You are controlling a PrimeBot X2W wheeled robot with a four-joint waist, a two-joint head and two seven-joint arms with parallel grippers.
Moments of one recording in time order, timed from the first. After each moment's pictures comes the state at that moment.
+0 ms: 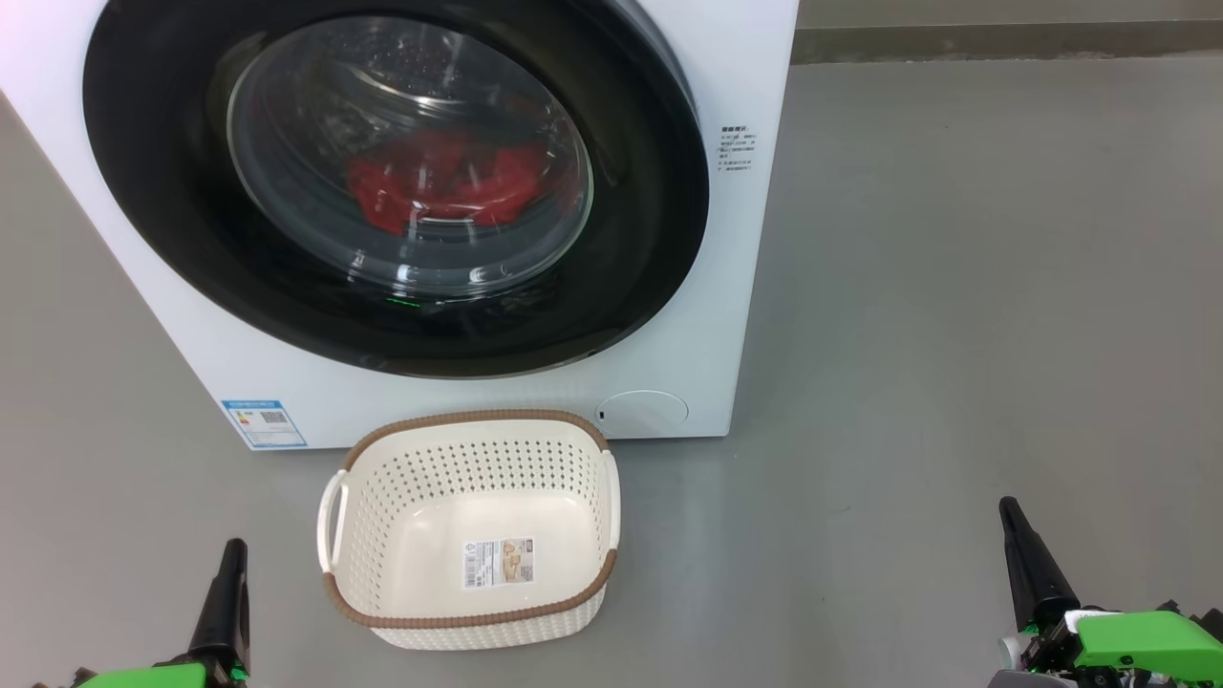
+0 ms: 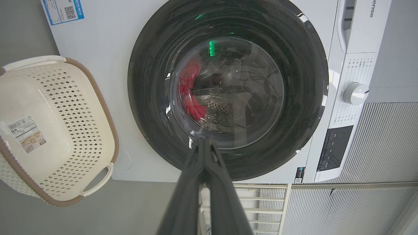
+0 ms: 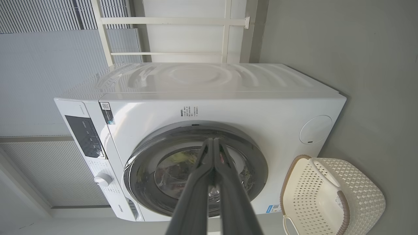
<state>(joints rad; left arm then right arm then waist) -0.07 0.03 0.08 0.26 -1.61 -0.12 0.11 -0.06 -0.05 -0.14 0.27 1.62 0.12 0.11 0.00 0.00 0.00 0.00</state>
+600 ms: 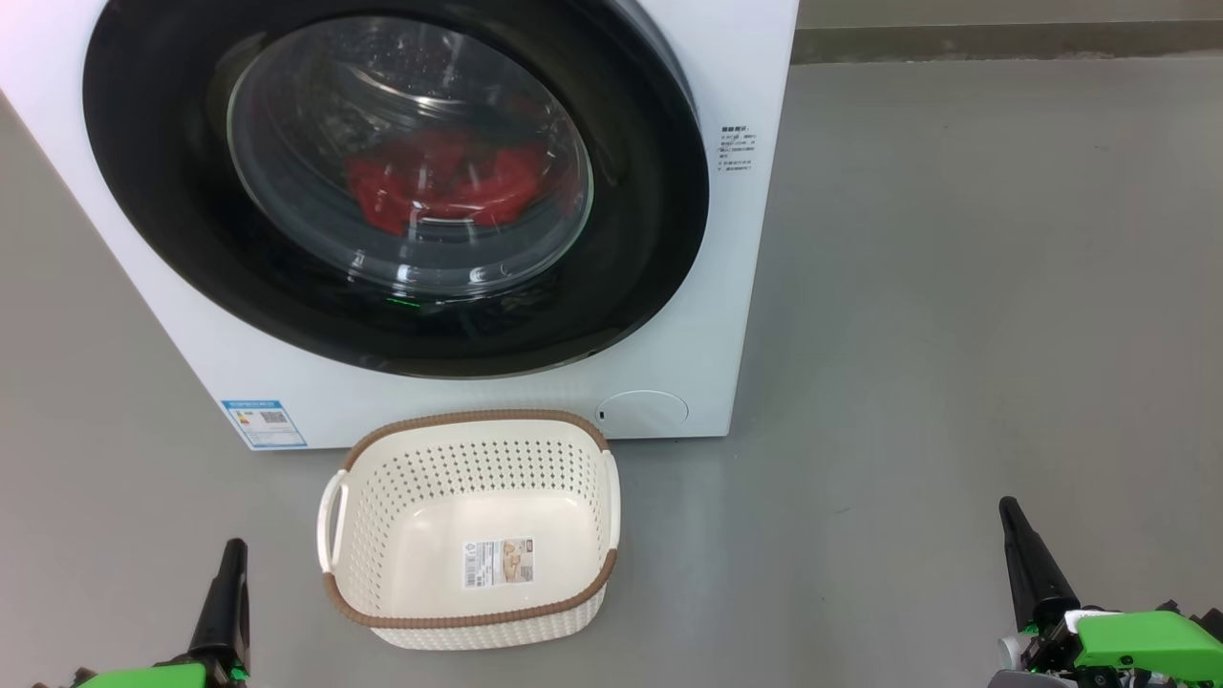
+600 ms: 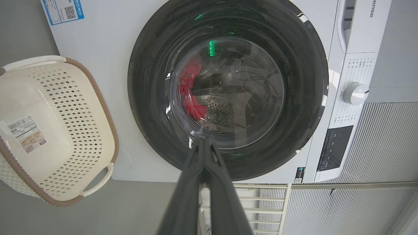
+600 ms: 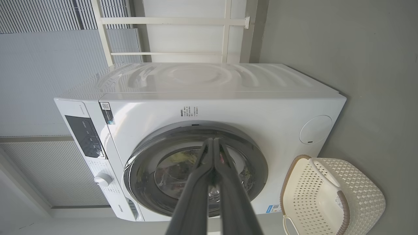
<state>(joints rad) -0.07 0.03 0.08 0.26 -1.61 -0.12 0.11 -0.06 -0.05 -0.14 0.27 1.62 0.12 0.11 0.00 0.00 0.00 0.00</state>
